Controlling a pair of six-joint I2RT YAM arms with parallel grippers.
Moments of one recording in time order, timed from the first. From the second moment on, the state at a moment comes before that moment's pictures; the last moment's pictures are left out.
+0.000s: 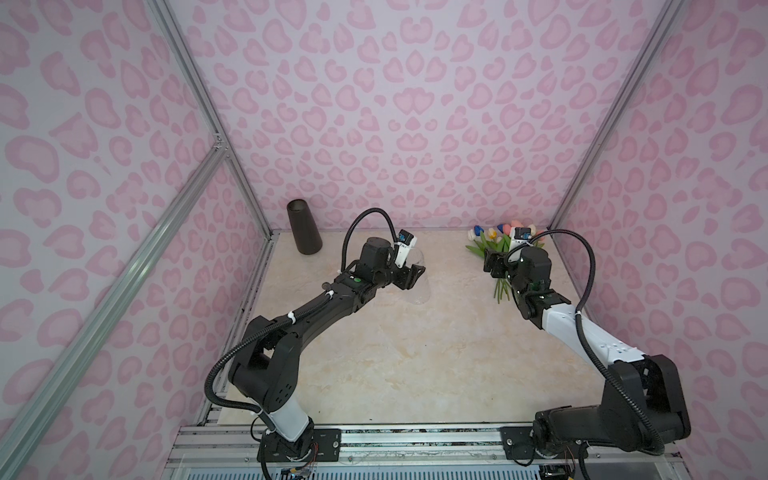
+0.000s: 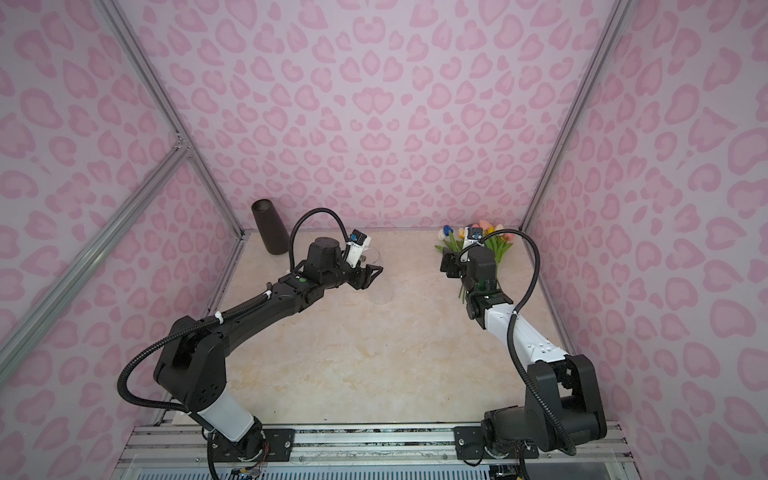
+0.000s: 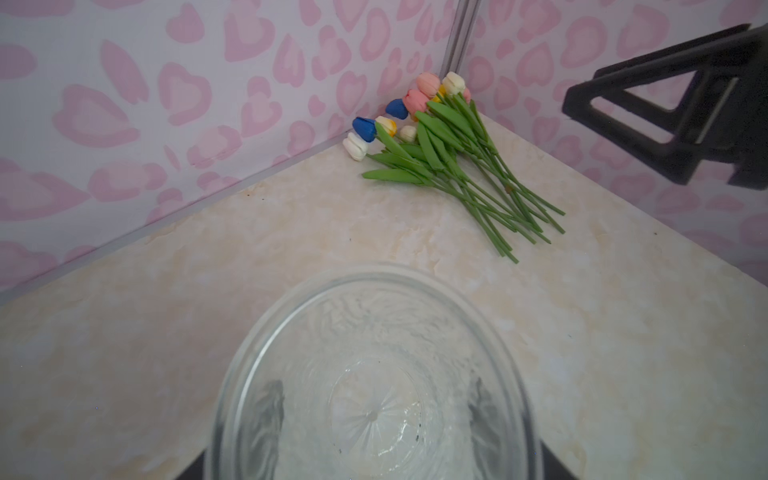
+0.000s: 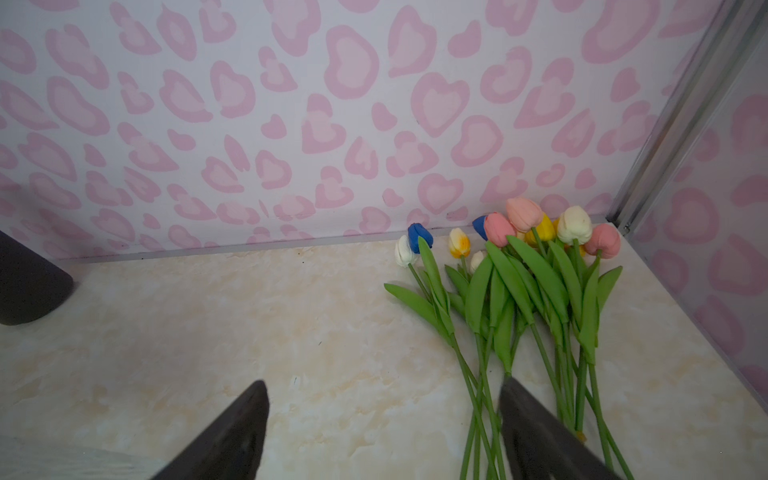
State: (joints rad) left arm -0.56 1.68 1.22 0.00 0.26 0.00; right arm 0.18 1.39 0.88 0.21 0.08 0.19
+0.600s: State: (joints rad) left arm -0.67 1.82 1.24 0.11 0.29 0.02; right arm 0.19 1.39 0.85 0.18 0.07 0.17
